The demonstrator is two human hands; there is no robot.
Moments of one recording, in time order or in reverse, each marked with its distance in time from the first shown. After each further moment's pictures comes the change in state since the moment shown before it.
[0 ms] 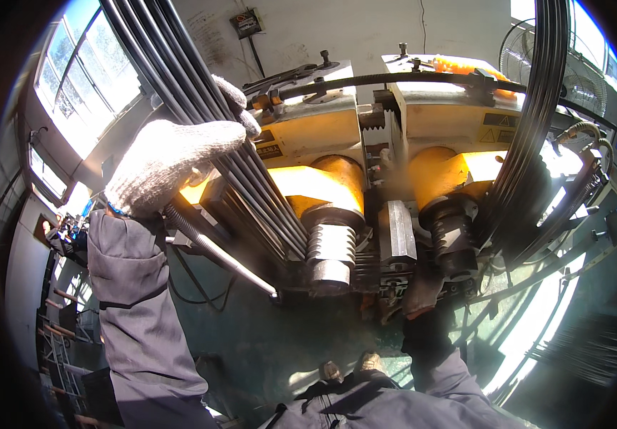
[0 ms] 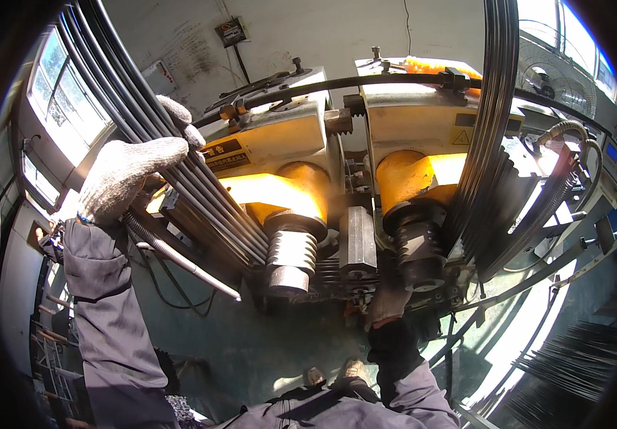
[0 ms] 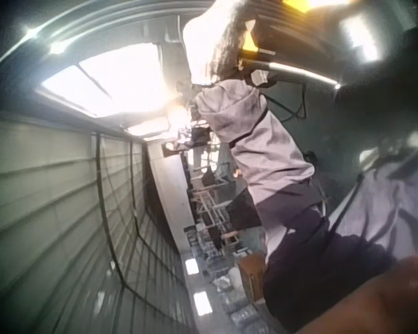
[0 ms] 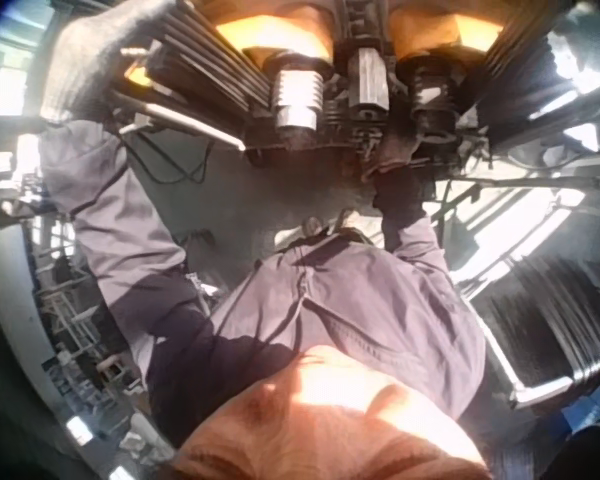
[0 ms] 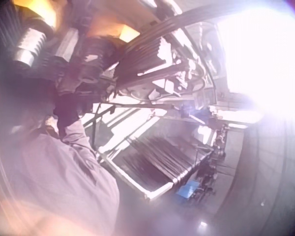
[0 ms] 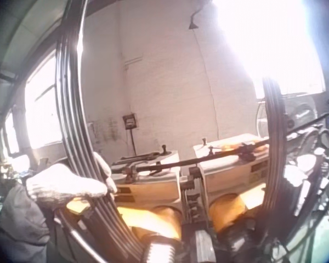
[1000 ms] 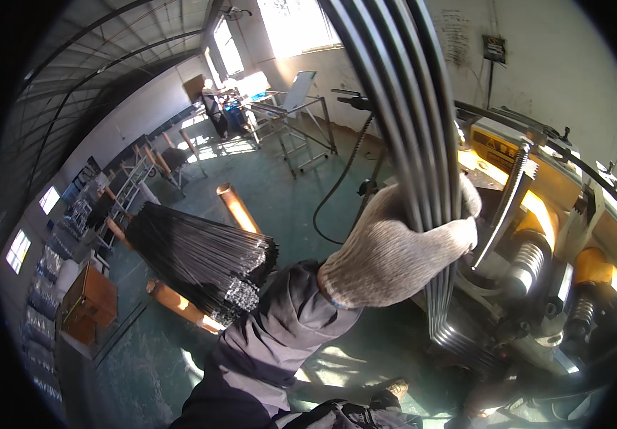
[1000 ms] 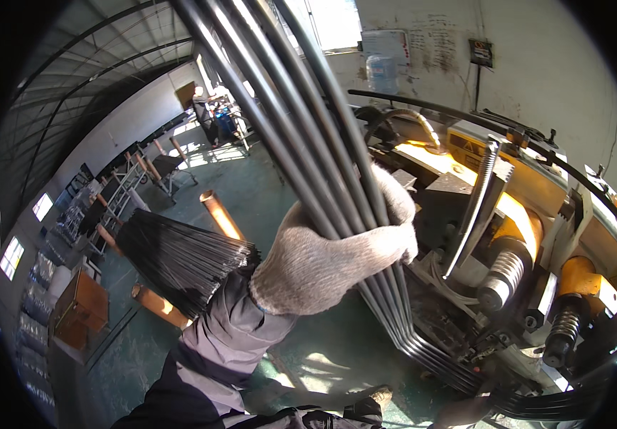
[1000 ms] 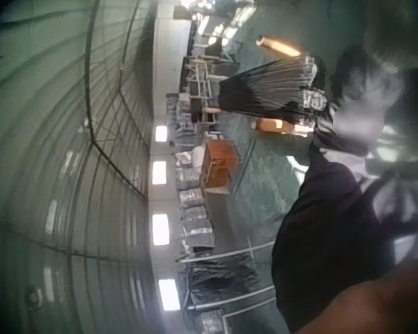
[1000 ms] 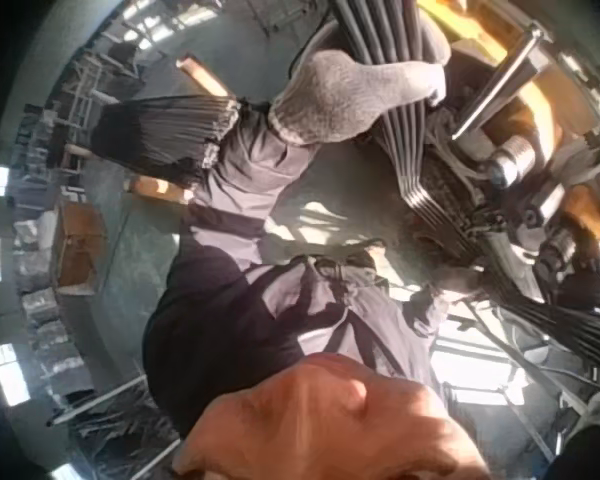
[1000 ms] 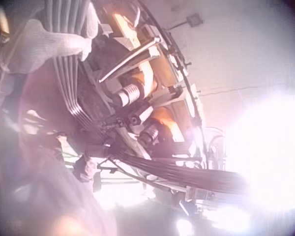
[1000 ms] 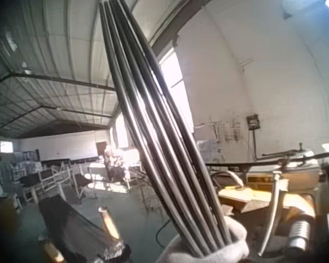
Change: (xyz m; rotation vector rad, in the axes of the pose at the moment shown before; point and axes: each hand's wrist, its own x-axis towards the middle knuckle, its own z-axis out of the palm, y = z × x) left_hand -0.285 -0.038 0.031 -0.734 0.466 0.323; right_hand -0.087 -0.136 -0.084 1.094 -0.002 0.350
